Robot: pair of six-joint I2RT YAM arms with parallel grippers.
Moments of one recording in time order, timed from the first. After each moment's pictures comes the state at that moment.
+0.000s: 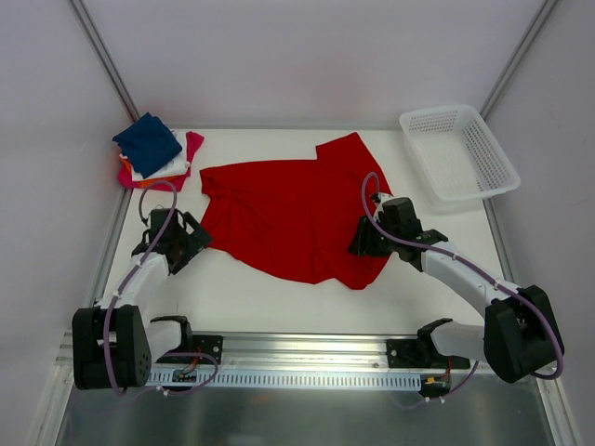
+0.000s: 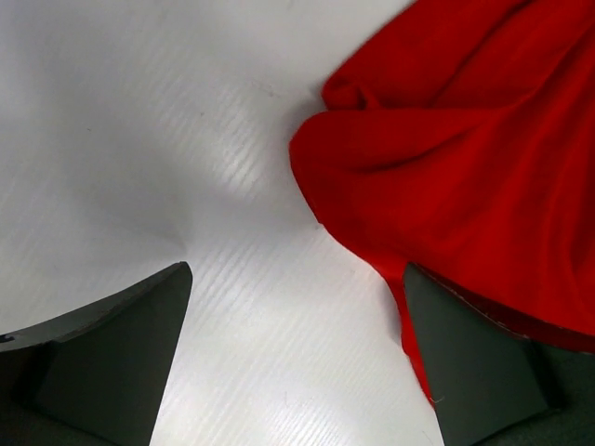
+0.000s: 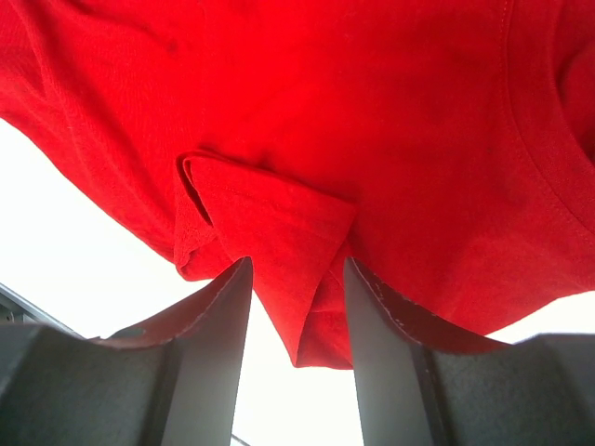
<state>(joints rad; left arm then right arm) 0.02 1.12 0.53 -0.36 -0.07 -0.69 0.44 1.23 0.68 -0.29 -0.23 0.42</state>
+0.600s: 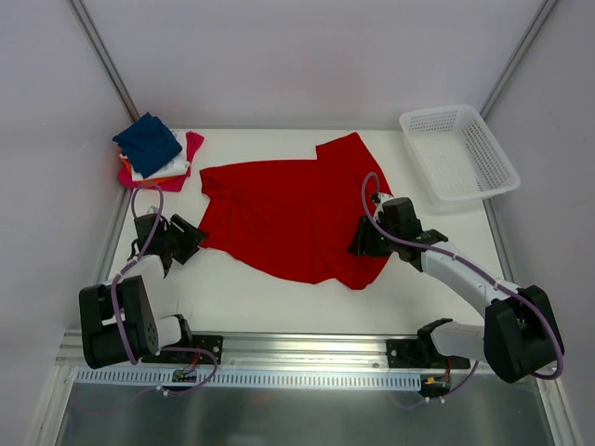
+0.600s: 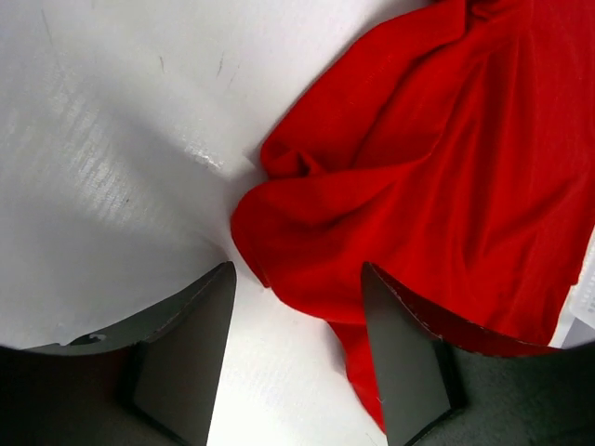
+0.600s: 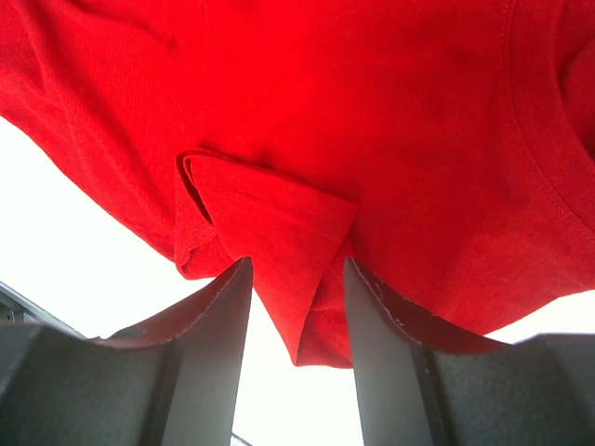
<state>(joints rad) 0.26 1.26 0.40 0.07 0.33 -0.71 0.44 1.23 0.68 -0.30 -0.23 0.42</state>
